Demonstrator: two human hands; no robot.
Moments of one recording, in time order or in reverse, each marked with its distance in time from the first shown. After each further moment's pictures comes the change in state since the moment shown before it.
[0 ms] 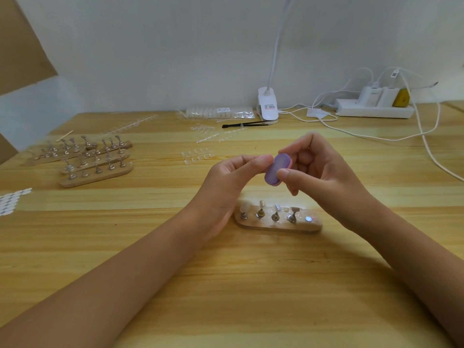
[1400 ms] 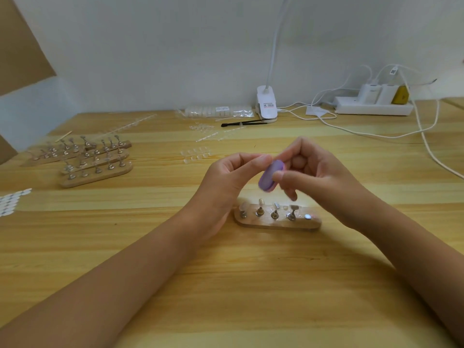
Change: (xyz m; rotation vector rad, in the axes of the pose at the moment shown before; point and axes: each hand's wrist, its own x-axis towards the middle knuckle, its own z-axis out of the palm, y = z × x) left_hand -0.003 0.001 0.000 0.059 0.021 0.026; right_hand -0.001 -0.006 0.001 -0.014 -0.040 0.121
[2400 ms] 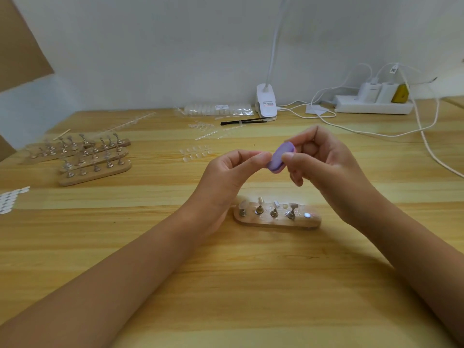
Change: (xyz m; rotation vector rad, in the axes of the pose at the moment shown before) left_hand 0.002 0.000 -0.001 0.000 0.021 0.004; right_hand 0.004 0.001 -0.002 0.077 0.149 -0.061
